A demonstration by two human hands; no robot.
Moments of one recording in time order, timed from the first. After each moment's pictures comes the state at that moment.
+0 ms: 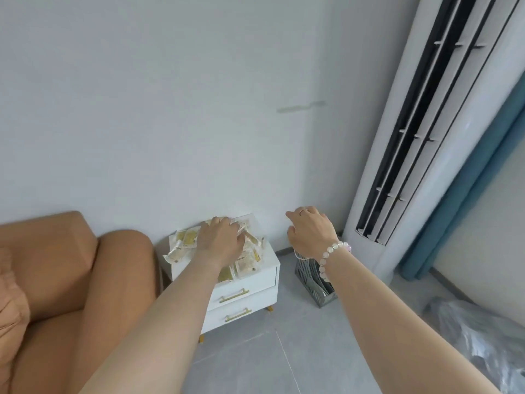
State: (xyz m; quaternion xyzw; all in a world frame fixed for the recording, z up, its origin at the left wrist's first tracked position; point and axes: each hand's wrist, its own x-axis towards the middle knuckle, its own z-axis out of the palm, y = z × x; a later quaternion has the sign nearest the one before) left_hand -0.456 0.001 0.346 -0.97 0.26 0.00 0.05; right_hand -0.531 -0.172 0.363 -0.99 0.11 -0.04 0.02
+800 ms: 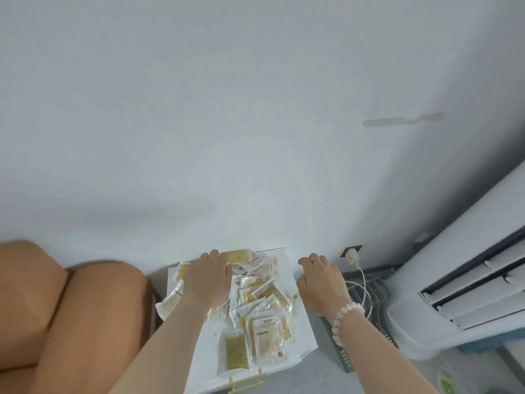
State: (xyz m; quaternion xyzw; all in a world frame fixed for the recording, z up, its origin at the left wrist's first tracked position) left_hand -0.130 0.003 0.209 -0.98 0.18 0.00 -0.02; right_hand -0.203 -0.208 0.243 -0.99 0.08 0.08 0.08
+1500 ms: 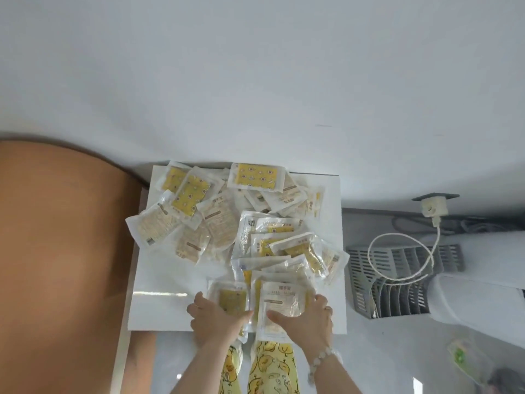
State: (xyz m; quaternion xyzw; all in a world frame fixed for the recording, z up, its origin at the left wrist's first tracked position) left_hand -0.164 -0.042 -0.055 -0.78 -0.42 0.39 -0.26; right_hand -0.168 -0.189 -0.036 -0.78 0.41 0.38 0.27
